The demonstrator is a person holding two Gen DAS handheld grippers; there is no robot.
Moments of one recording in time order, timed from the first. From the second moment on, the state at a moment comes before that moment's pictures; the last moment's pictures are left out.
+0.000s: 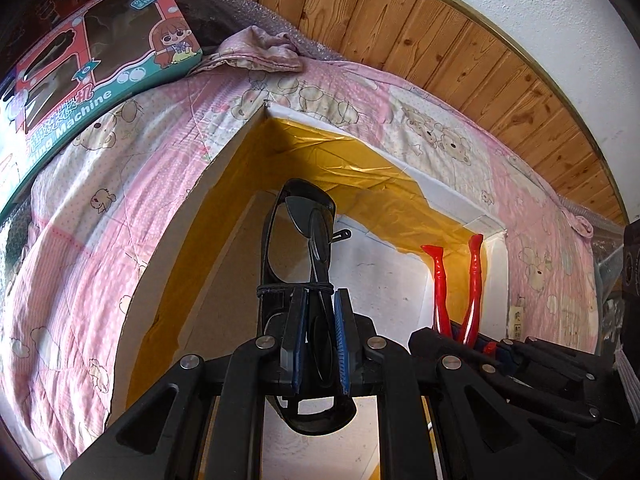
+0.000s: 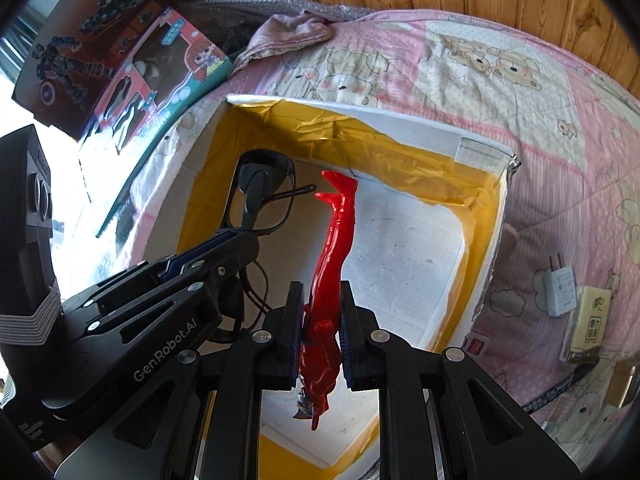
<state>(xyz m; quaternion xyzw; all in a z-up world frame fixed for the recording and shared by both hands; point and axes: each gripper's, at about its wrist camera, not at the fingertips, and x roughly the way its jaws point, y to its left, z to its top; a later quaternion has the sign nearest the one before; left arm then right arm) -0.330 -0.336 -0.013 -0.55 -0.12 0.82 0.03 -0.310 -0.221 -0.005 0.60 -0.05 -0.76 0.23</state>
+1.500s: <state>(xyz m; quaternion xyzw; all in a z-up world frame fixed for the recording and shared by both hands) -0.197 -0.102 0.010 -0.54 0.03 0.80 0.25 -0.128 0.121 -0.011 0.50 -0.27 -0.82 0.06</state>
